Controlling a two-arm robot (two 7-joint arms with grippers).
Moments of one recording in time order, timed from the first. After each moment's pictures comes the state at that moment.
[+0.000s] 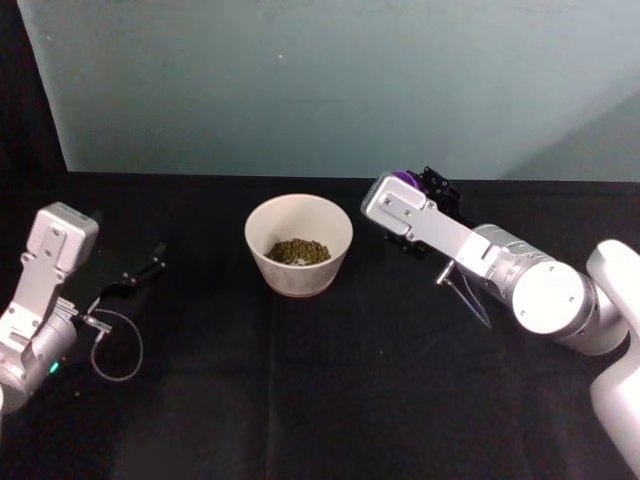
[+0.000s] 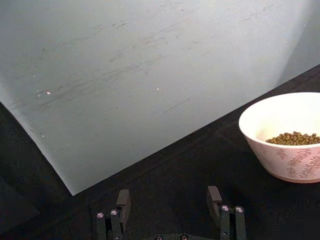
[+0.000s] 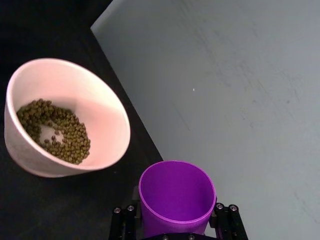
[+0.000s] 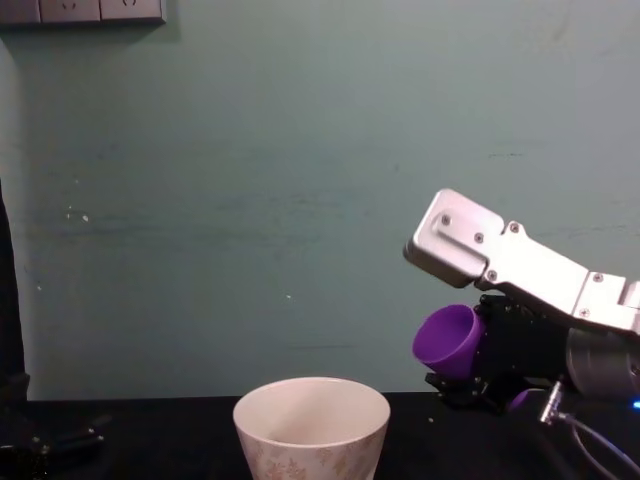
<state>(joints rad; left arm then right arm) -0.20 0.60 0.45 -1.41 -0.25 -0.12 0.03 0.43 0.26 -0.42 -1.37 -0.56 0.15 0.34</state>
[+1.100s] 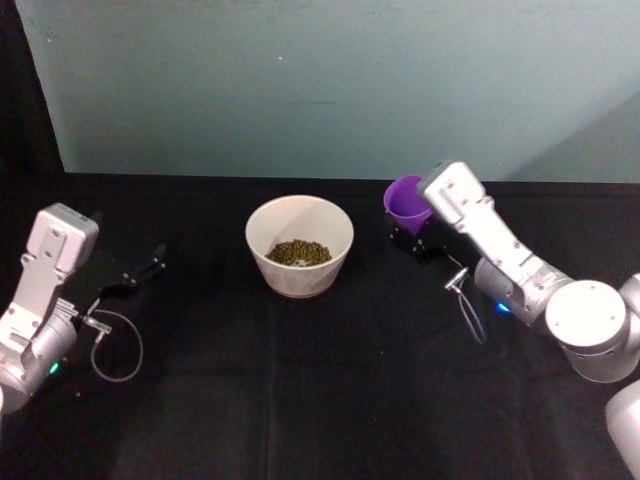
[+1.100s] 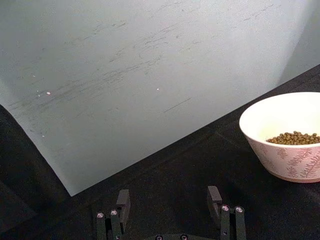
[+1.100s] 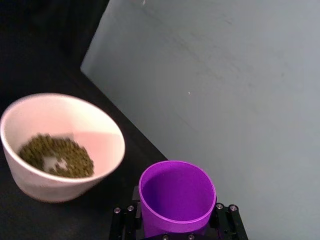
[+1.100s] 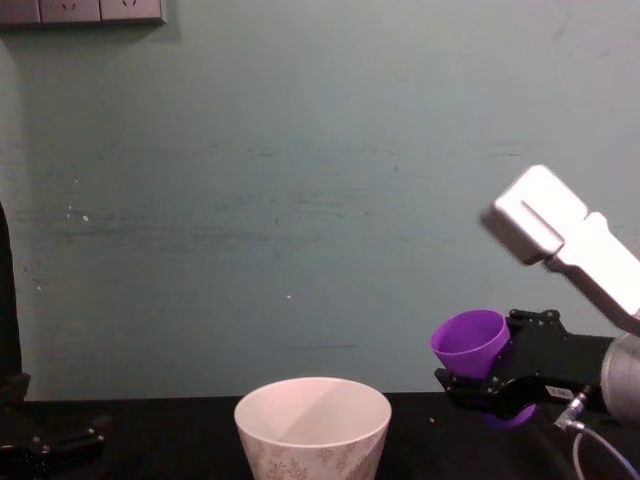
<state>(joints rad) -0.20 0.60 0.45 -1.41 -0.25 -0.12 0.03 0.37 0.23 -0.31 -1.32 -0.31 0.04 0.32</state>
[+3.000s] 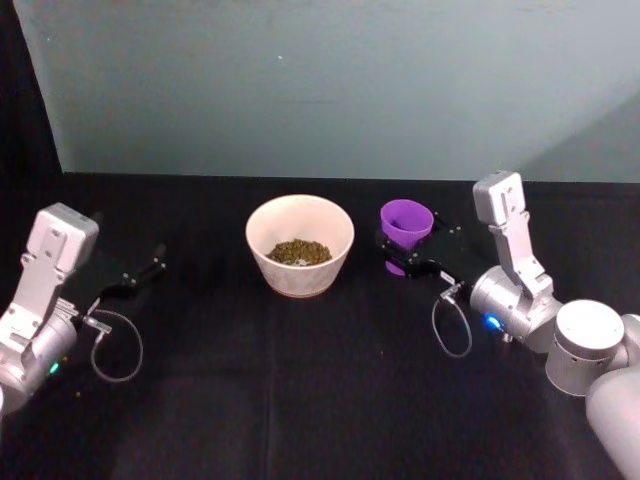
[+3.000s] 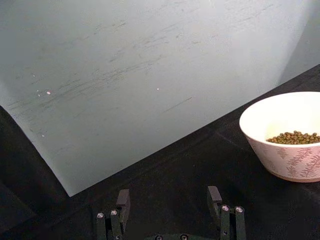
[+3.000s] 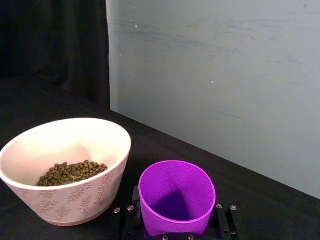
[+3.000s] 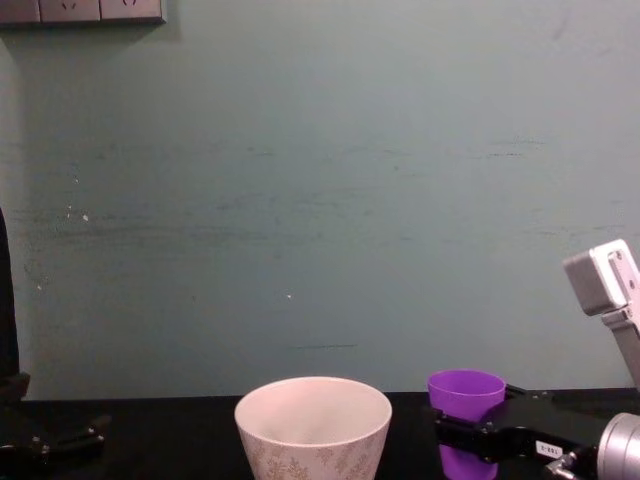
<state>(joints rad) -0.20 0.60 0.45 -1.41 -0.25 -0.12 0.03 0.57 0.16 -0.29 -0.76 0.14 -0.26 0.51</state>
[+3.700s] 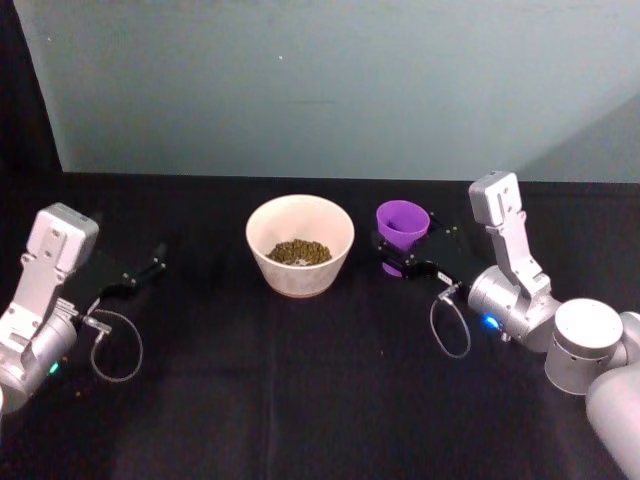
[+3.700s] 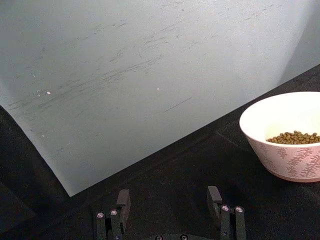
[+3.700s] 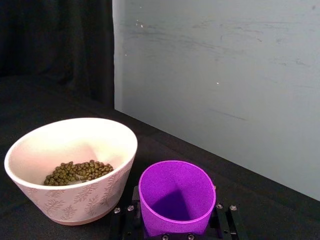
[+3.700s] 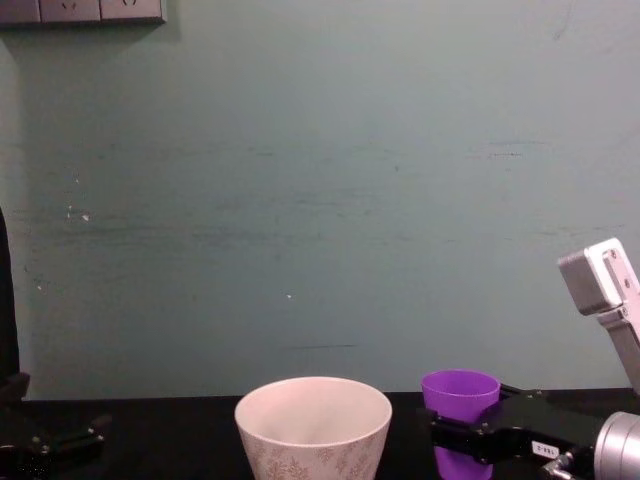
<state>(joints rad) -0.20 0.60 0.45 -1.41 -0.25 -0.12 0.03 0.57 0.17 -0.33 -0.77 0.16 -0.26 0.51</state>
